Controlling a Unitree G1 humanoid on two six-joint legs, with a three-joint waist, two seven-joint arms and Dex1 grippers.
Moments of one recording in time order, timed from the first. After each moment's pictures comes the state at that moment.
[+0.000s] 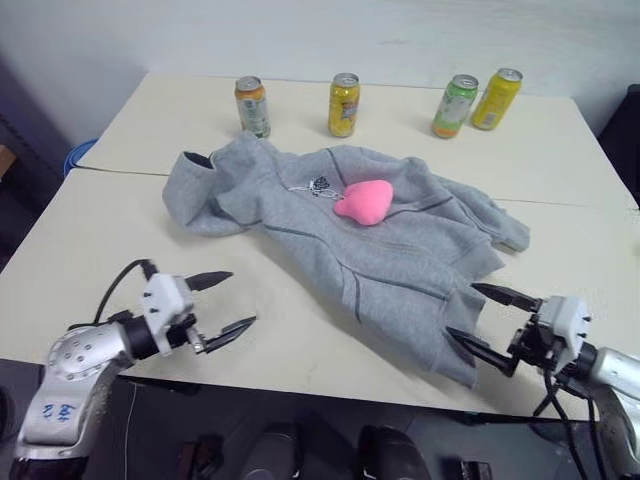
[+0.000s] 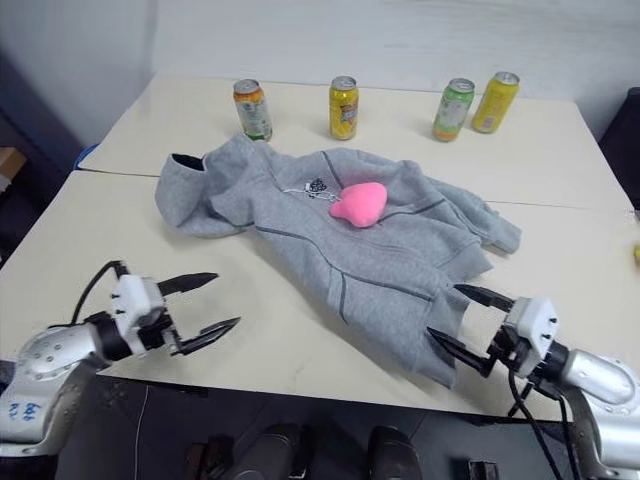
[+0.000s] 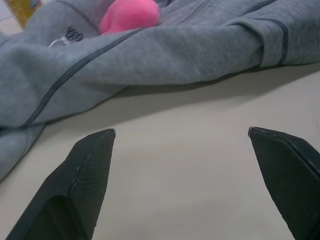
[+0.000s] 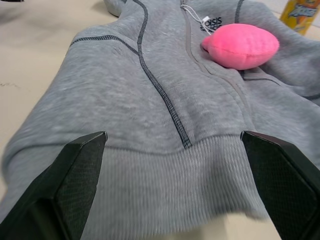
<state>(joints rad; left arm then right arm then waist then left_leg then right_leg) 0.02 0.66 0.19 -0.30 -0.36 0.13 -0.85 0.21 -0.66 -0.34 -0.18 0.49 -0.09 1.08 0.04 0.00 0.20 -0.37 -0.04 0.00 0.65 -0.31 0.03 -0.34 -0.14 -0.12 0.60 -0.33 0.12</state>
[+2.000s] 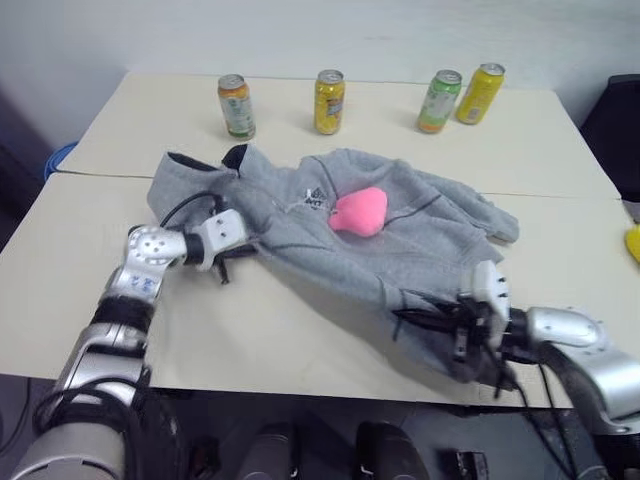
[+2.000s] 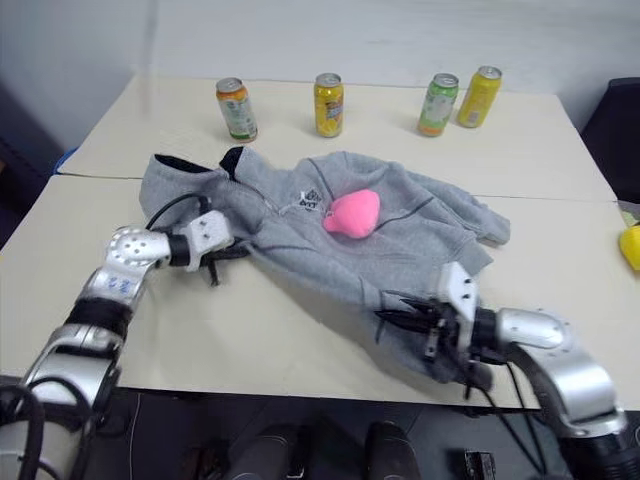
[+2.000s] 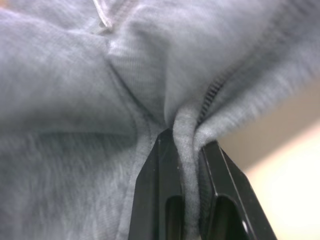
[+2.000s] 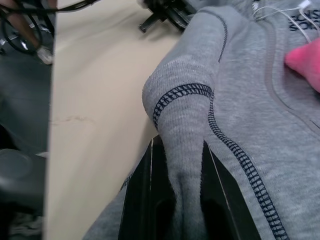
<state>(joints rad) -0.64 0.69 -0.12 0.51 -0.04 -0.14 -1.08 -0.08 -0.82 -0.13 -0.38 0.64 0.47 1.09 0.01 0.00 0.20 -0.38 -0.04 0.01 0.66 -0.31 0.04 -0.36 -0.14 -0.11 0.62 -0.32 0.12</state>
